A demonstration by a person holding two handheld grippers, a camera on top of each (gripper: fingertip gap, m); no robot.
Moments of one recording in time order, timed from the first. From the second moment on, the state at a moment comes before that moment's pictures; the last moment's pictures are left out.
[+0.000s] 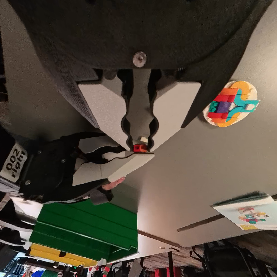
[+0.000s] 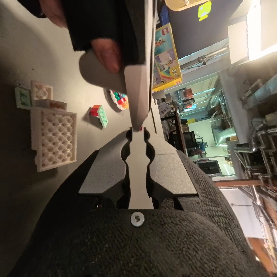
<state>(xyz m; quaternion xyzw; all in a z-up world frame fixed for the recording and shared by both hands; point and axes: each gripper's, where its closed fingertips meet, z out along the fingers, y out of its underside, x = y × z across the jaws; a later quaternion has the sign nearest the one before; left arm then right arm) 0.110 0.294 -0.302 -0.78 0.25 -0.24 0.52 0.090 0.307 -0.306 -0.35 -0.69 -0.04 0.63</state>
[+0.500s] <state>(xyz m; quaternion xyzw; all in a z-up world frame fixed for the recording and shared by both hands) -0.175 0.200 -0.276 -0.94 -0.08 0.03 0.34 0.100 0.323 -0.302 -0.41 -0.67 -0.01 0.62</state>
